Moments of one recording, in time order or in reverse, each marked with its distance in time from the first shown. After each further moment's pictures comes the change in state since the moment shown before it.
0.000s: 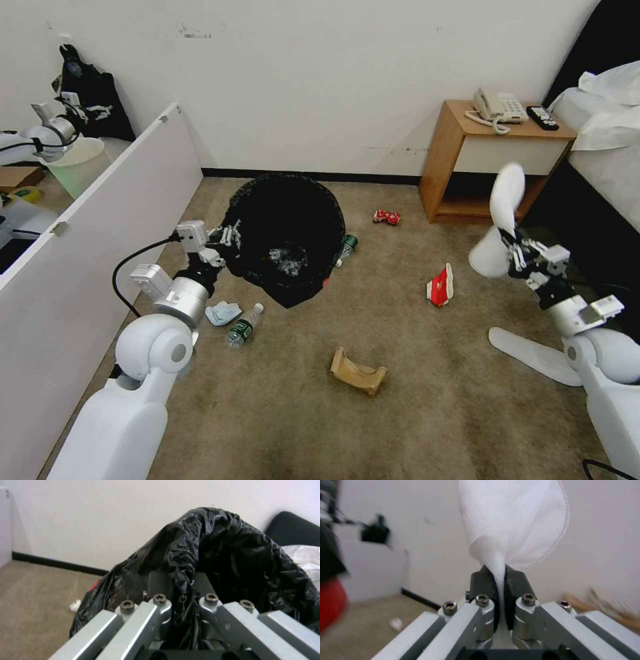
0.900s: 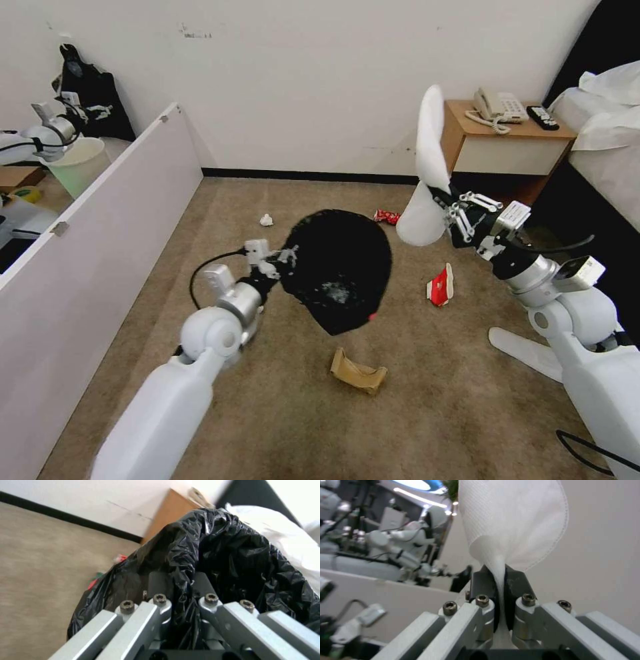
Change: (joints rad) left arm -0.194 -0.037 0.302 0.259 -0.160 0.021 0.065; right arm 0.084 -0.066 -0.155 0.250 0.121 -0.063 -0.172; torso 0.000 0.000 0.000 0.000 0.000
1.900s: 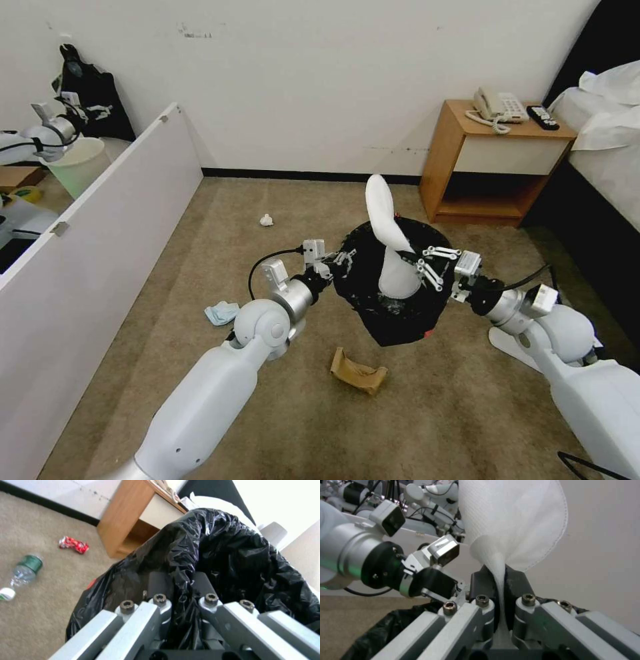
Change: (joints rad) left arm -0.105 -0.067 0.157 0.041 -0.135 0.011 -0.024; right arm -0.033 0.003 -0.093 -0.109 -0.116 0.000 -0.107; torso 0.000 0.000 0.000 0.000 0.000
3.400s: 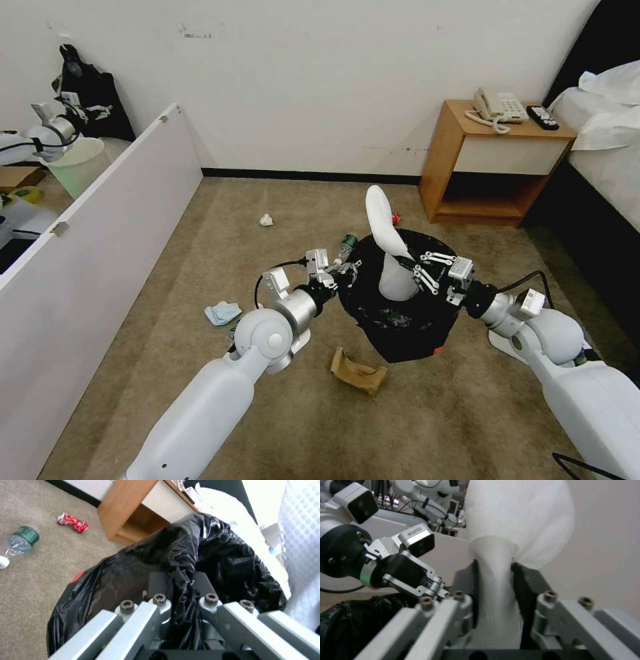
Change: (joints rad) left arm 0.037 0.017 0.014 -0.051 -0.090 0.026 -0.075; right arm 0.014 0.011 -0.009 -0.054 -0.015 0.017 0.018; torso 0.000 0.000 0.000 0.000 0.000
